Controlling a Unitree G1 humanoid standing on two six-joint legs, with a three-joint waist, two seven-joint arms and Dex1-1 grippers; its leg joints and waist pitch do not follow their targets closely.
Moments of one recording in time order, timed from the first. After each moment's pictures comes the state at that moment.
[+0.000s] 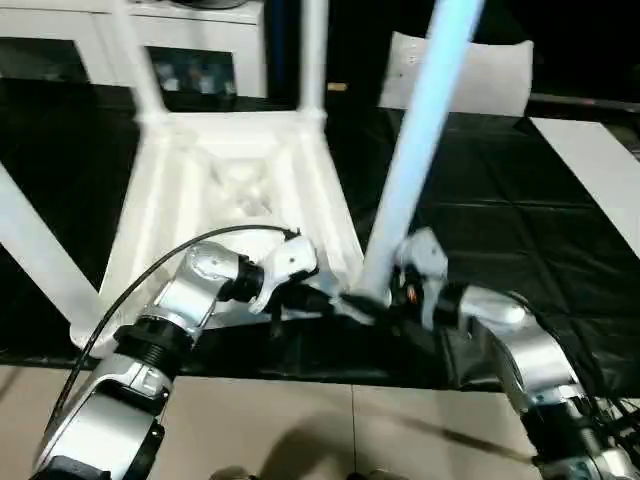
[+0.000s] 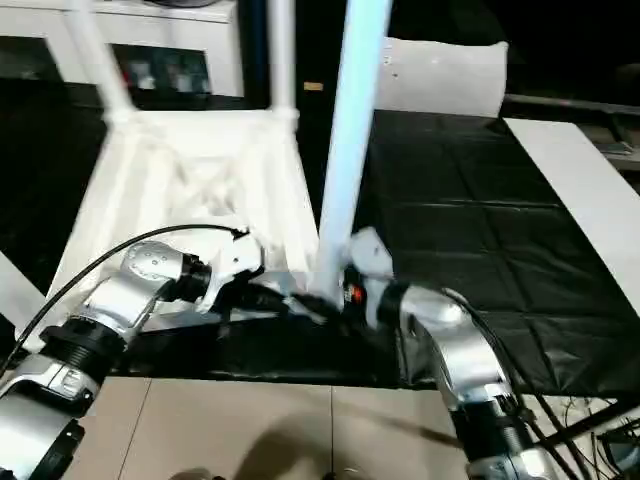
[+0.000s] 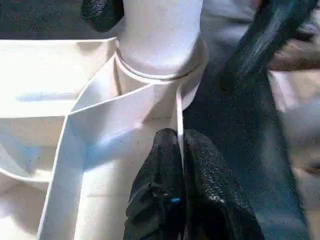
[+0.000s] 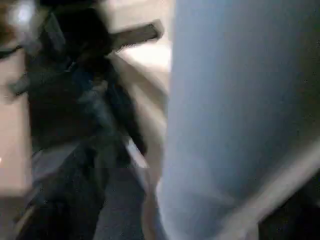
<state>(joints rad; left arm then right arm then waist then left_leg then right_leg) -0.66 0.34 -0.33 0.65 0.03 0.06 -1.33 -0.31 -0.34 0.17 0.18 0.15 0.27 0.99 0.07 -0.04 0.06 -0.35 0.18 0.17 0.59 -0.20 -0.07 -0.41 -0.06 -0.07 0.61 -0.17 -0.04</state>
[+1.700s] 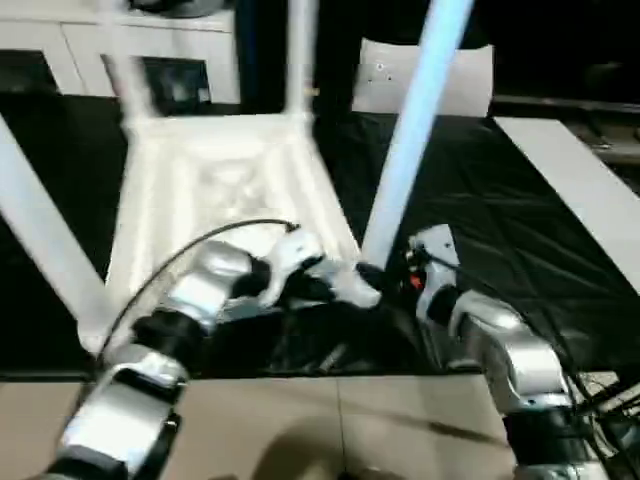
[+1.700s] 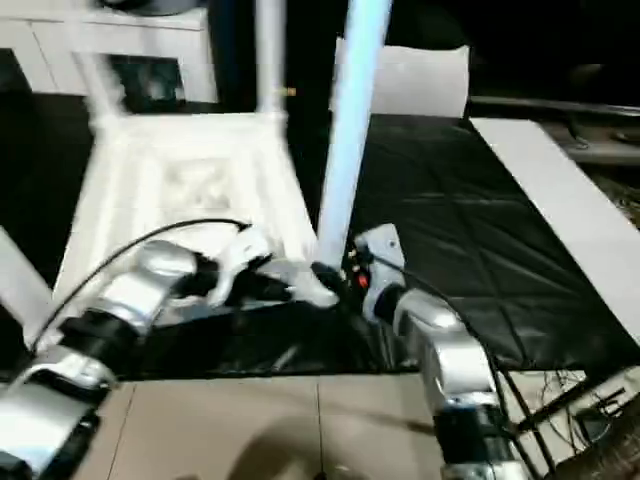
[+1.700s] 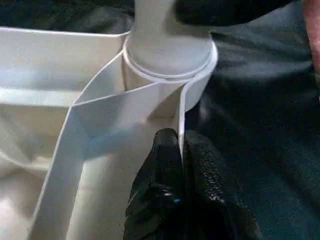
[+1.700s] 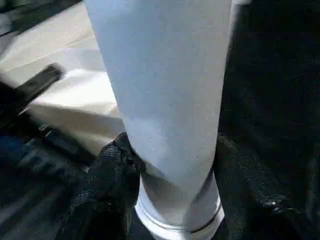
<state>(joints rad) -0.71 0.21 -0.29 0.71 0.05 0.27 -1.00 -0.32 -0.09 0.01 0.14 0.14 0.51 0.51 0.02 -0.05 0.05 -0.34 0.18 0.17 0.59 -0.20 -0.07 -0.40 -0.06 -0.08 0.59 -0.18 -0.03</state>
